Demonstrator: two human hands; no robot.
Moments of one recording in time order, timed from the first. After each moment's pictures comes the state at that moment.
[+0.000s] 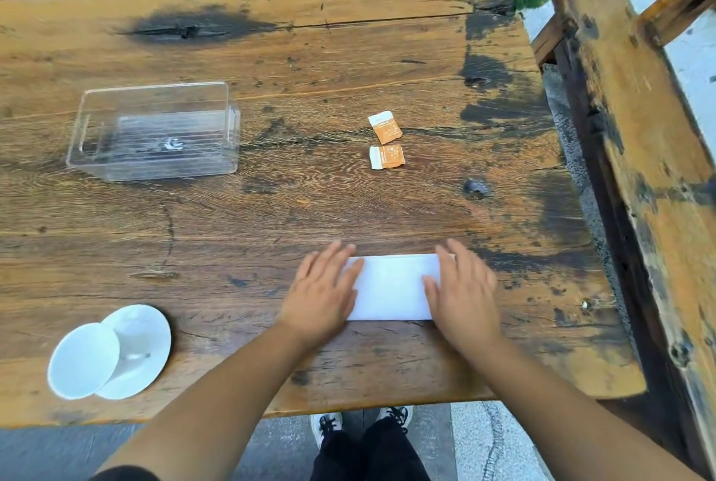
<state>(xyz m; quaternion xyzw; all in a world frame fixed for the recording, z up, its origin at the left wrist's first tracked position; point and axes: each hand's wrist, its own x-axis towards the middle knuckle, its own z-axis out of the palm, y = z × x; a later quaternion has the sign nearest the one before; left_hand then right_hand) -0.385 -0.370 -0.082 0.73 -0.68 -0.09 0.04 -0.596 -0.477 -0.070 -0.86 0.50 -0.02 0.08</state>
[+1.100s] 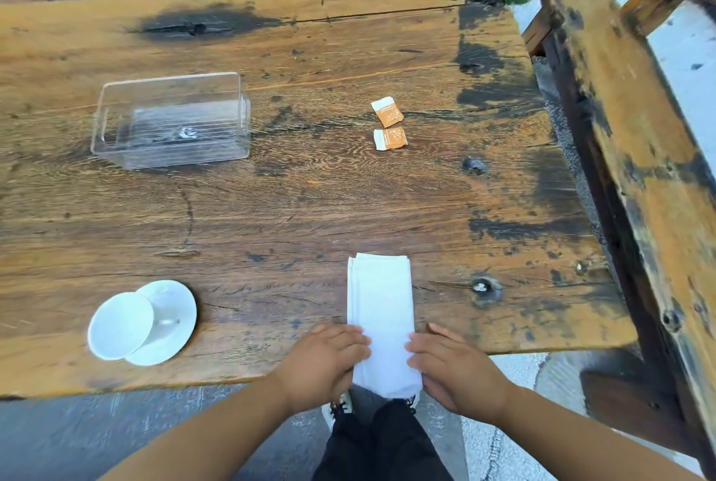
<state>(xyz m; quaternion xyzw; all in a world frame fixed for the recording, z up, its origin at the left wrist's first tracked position) -0.407 -0.253 -0.063 0.57 -0.79 -0.23 0.10 -0.656 -0.366 -0.067 -0.96 0.15 -0.03 0.22</state>
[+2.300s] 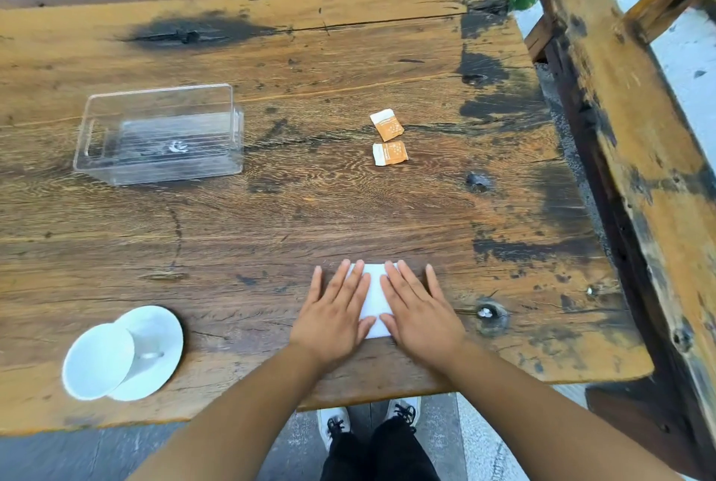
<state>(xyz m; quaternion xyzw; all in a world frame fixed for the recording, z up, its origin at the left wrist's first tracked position) -0.401 -0.338 -0.085 0.70 -0.70 -0.14 -0.07 -0.563 -0.425 -0.075 -0.94 0.30 0.13 0.07</state>
